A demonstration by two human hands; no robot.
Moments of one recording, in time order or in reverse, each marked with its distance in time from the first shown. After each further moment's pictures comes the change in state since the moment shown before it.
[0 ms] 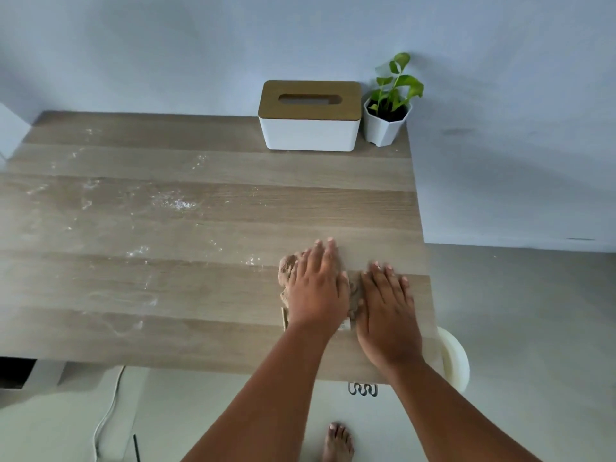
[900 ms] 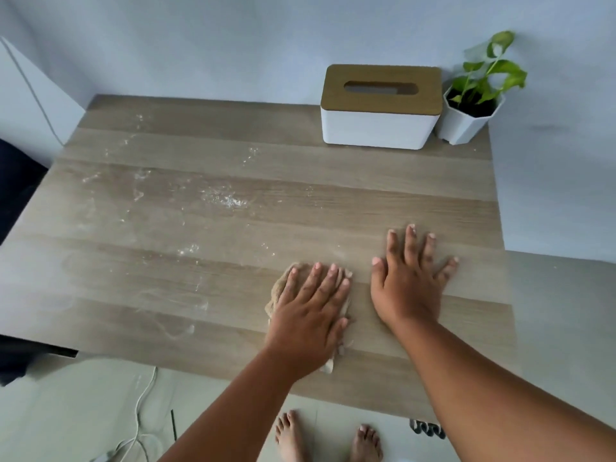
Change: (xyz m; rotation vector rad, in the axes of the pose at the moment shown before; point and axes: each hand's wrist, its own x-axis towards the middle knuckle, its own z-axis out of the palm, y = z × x) left_hand -0.023 -0.128 -0.042 0.402 -0.123 0.306; right_hand 0.110 -0.074 0.027 -0.170 -0.156 0.234
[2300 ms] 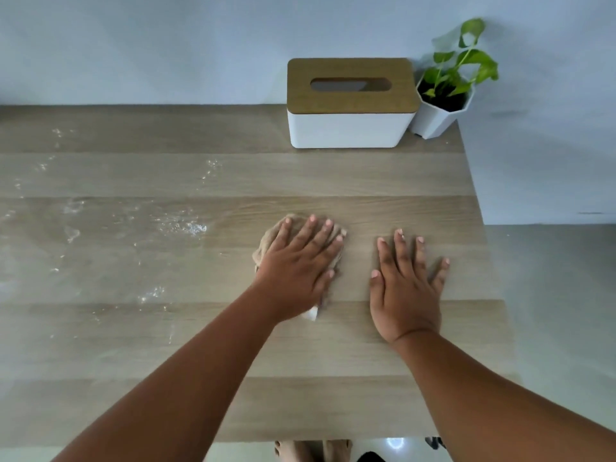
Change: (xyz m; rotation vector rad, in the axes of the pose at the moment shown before) left_hand 0.119 -0.075 -0.030 0.052 -0.089 0.267; right_hand 0.000 -0.001 0.001 -0.017 0.071 0.027
